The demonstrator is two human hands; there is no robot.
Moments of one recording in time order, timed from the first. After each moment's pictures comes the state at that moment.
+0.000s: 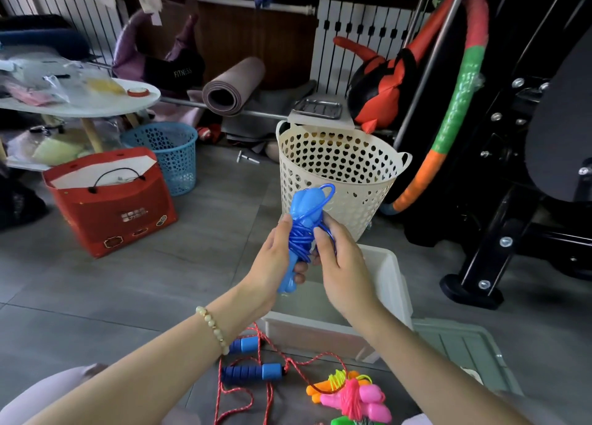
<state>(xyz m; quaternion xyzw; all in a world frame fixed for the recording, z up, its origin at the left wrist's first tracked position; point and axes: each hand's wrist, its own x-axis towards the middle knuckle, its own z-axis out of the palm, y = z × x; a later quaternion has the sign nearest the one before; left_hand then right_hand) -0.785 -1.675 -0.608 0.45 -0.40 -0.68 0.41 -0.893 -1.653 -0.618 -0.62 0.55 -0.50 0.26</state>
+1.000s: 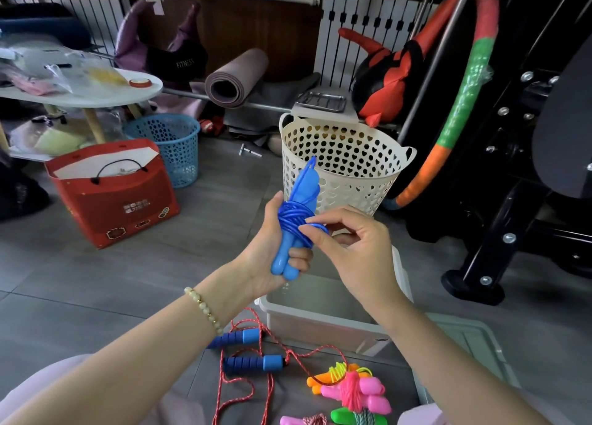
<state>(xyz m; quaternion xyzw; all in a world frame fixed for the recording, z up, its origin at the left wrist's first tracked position) -0.772 -1.683 -0.595 0.32 -0.23 -0.85 0.33 -0.900 -1.643 -0.589 -0.65 0.46 -0.57 0.23</state>
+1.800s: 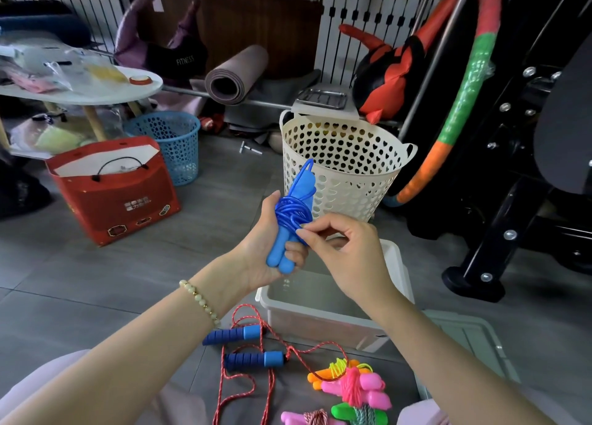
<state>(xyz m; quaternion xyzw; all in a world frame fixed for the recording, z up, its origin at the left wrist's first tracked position) -0.768 -1.685 -0.591 0.34 -0.19 -0.86 0.32 -0.897 -1.643 -0.596 -0.66 0.50 -0.51 0.23</state>
